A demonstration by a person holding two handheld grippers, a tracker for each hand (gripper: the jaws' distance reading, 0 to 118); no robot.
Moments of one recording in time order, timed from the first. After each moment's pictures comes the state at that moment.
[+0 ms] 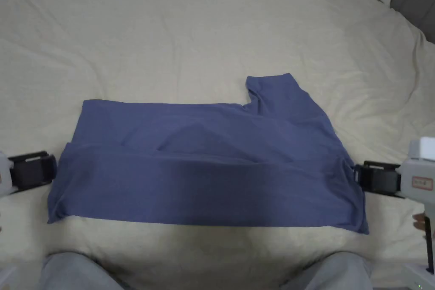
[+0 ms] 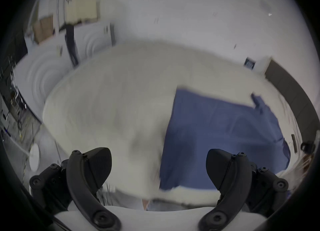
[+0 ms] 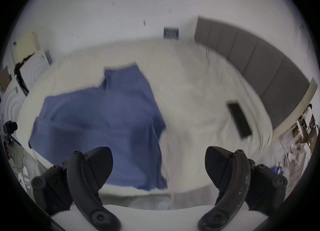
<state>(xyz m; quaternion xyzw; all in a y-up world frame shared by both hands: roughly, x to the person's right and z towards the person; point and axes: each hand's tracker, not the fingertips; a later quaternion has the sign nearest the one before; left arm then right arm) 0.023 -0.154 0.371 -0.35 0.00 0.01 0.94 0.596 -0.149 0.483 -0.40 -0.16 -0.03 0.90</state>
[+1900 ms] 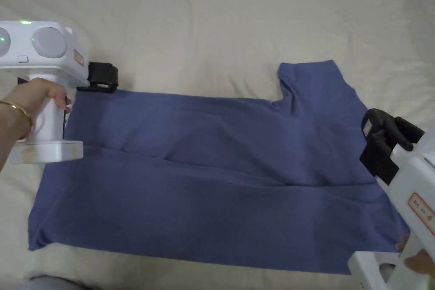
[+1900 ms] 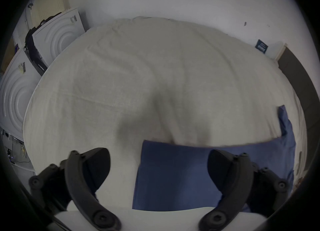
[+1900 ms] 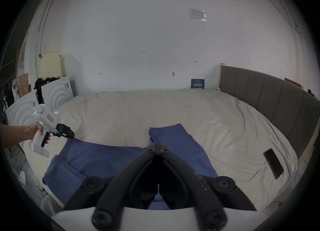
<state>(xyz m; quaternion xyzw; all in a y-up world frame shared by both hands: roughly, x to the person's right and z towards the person) 0.097 -0.237 0.083 -0.51 -0.01 -0.01 0.86 0.494 -0.146 0.387 -0.22 -0.08 -0.03 0.97</state>
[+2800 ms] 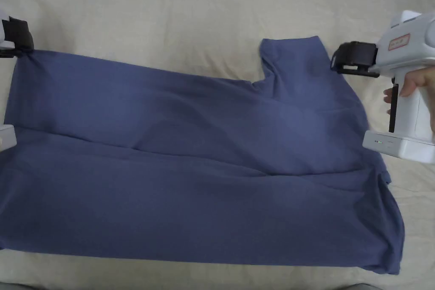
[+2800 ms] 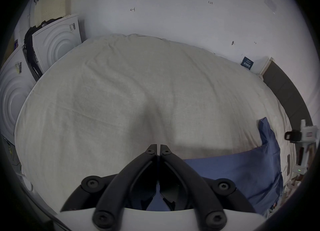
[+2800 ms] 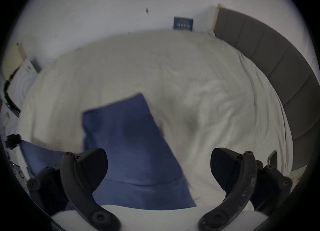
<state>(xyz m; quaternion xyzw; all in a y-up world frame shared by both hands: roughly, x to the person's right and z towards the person) 0.067 -0.202 0.094 -0.43 -0.07 0.03 0.90 0.650 -0.208 0.163 -0.51 -0.16 -0.06 0.84</state>
